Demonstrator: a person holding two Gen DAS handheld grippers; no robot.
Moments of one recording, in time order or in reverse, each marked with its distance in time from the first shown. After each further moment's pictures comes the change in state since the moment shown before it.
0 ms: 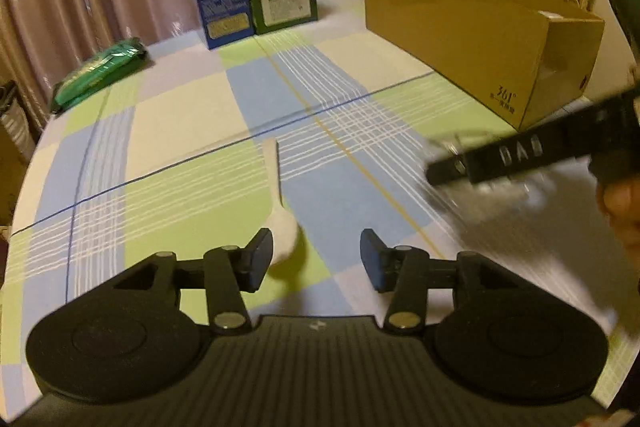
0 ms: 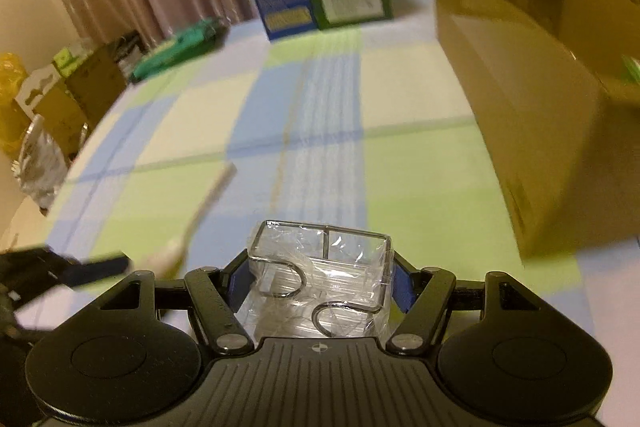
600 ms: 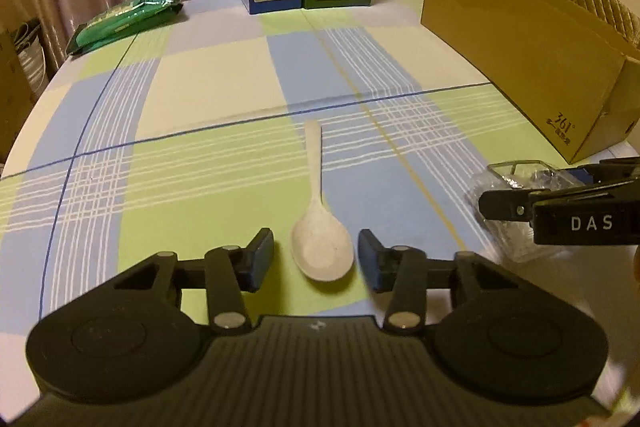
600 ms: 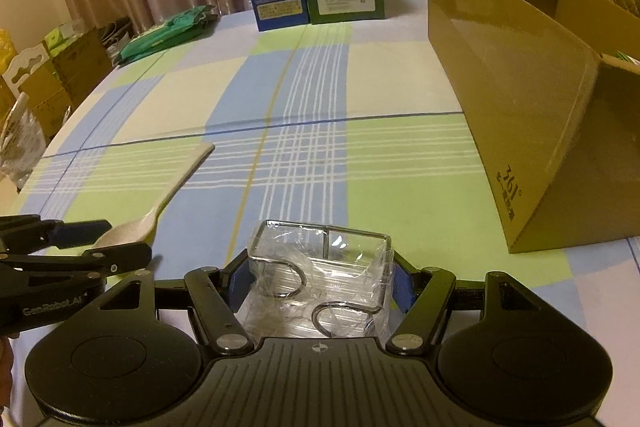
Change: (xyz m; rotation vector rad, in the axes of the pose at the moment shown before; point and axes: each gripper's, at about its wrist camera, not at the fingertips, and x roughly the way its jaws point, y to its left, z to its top) left arm 0.039 0.028 0.002 -0.173 0.059 0.025; right arm 0.014 0.004 -0.004 -0.071 -0.027 -0.050
